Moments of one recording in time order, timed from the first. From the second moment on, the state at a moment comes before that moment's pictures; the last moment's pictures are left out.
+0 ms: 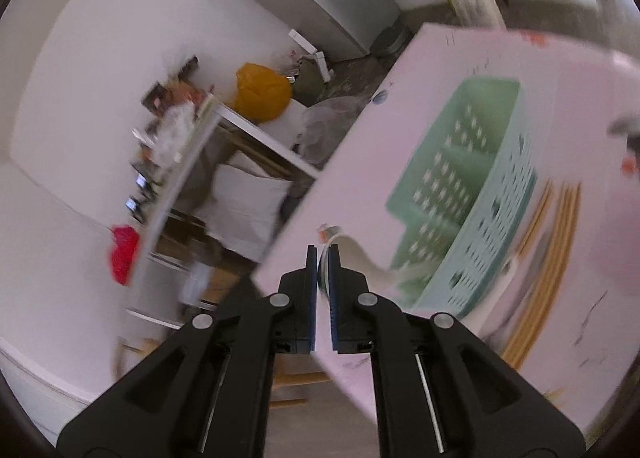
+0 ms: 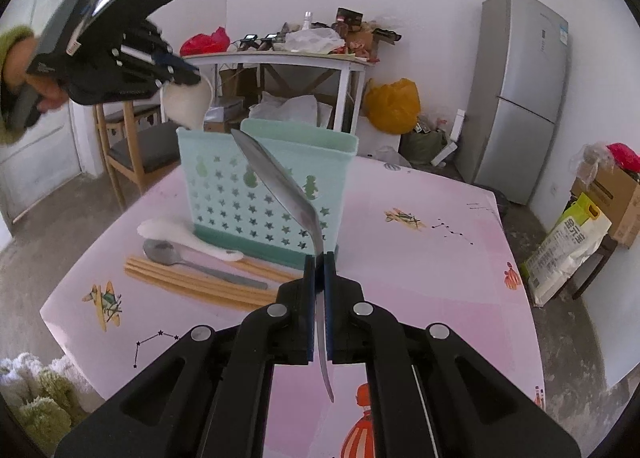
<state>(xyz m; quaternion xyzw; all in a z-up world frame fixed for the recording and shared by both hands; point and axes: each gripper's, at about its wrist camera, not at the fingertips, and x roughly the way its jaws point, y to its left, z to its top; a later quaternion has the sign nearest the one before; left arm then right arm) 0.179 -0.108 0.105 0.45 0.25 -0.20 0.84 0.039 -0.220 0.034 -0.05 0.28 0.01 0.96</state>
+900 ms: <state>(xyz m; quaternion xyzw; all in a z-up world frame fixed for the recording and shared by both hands) 0.163 0.051 0.074 -0.14 0.33 -0.26 0.90 0.115 -0.272 0.139 0.13 0.15 0.11 0.97</state>
